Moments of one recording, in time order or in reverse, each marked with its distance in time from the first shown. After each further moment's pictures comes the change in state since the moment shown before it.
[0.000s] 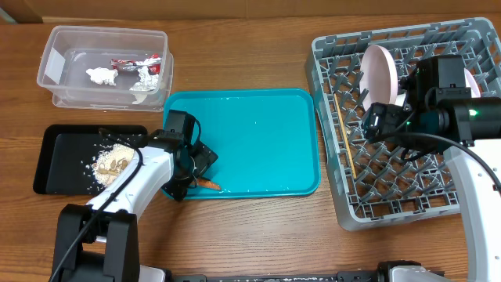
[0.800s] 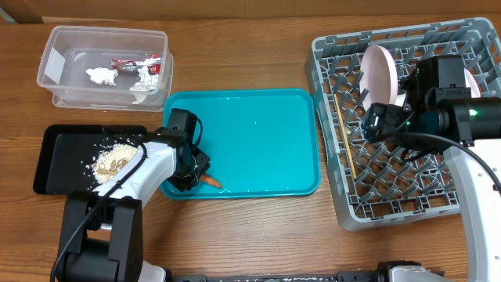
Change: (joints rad) left arm 0.000 0.070 0.016 0.018 -0.015 -0.003; right arm 0.000 0.000 0.000 -0.001 0.000 0.000
